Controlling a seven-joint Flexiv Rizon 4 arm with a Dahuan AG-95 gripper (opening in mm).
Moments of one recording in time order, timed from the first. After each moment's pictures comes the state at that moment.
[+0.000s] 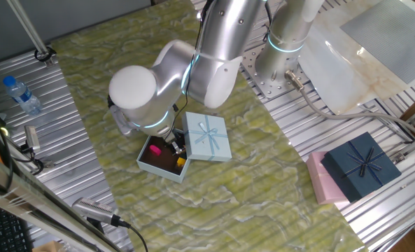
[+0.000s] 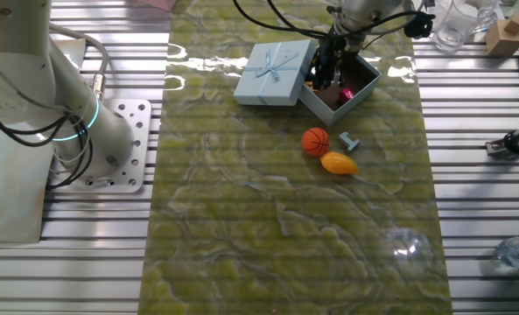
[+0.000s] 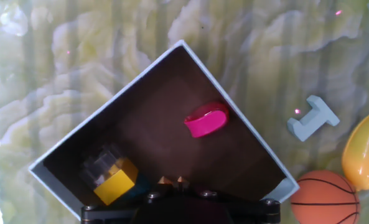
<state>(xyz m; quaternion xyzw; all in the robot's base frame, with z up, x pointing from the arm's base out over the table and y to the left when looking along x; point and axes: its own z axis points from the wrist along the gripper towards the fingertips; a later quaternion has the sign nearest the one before) 0.493 0.133 0.036 0.02 -1.00 0.02 0.10</state>
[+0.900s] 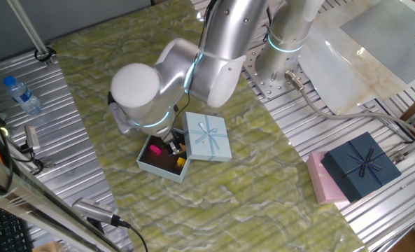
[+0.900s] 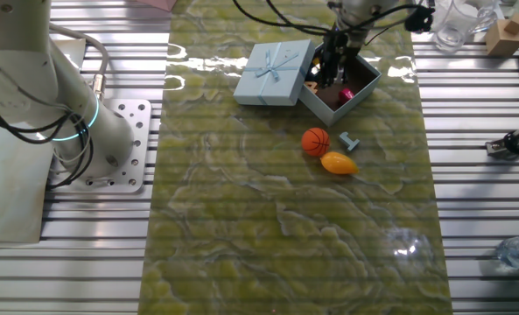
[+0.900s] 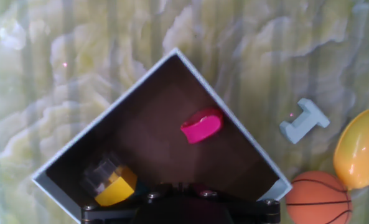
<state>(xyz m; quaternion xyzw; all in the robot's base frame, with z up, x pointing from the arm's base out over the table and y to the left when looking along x) 0.506 0.134 0.045 0.00 -1.00 0.03 0.08</state>
